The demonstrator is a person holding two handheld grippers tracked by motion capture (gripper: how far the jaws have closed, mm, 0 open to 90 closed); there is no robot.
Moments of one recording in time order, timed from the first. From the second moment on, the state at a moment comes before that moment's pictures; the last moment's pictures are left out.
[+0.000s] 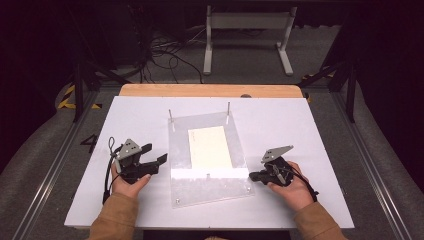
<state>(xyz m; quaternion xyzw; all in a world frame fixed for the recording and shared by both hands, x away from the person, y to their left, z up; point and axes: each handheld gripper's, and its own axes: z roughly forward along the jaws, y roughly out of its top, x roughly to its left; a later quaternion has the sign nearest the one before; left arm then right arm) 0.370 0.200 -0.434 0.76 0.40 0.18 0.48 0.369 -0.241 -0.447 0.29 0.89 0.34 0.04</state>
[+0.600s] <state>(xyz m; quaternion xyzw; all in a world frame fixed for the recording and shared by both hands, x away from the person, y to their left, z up) 0.370 0.203 -0.434 0.75 0.41 0.17 0.49 0.341 -0.231 -0.435 0.19 0.91 0.38 0.03</state>
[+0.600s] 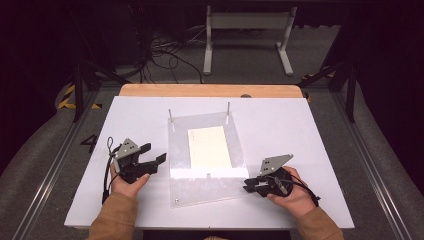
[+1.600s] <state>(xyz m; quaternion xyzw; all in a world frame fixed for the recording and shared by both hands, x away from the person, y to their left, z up) 0.372 0.203 -0.434 0.75 0.41 0.17 0.49 0.312 -0.220 -0.445 0.14 0.92 0.36 0.02</state>
